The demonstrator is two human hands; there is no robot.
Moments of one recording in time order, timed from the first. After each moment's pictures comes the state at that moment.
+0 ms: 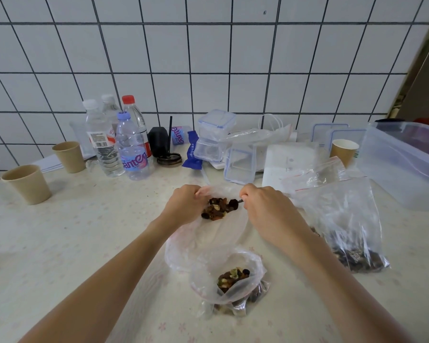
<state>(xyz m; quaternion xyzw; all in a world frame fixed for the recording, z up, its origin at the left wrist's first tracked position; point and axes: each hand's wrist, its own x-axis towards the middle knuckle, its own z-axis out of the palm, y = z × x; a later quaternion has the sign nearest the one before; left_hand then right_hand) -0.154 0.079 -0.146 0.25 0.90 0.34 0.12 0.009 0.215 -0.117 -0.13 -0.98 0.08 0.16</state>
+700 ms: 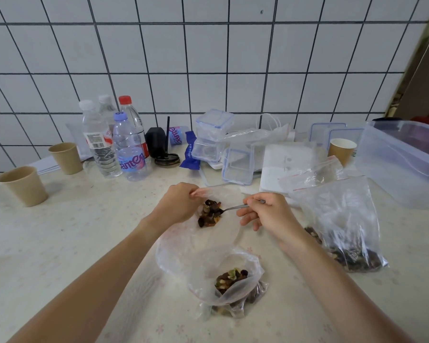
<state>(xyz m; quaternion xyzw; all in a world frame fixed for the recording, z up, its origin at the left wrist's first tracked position) -0.164 0.070 -0.143 0.29 0.91 0.28 0.08 0.004 0.228 -0.142 -0.24 -0.73 0.61 0.17</state>
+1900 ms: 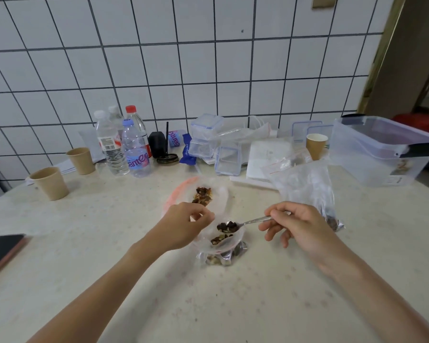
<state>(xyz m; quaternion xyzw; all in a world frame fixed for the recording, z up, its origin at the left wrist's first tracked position) -0.029 0.001 -0.122 0.39 0.86 0.32 0.11 0.158 0.207 -0.121 -0.16 -0.74 0.62 0.19</state>
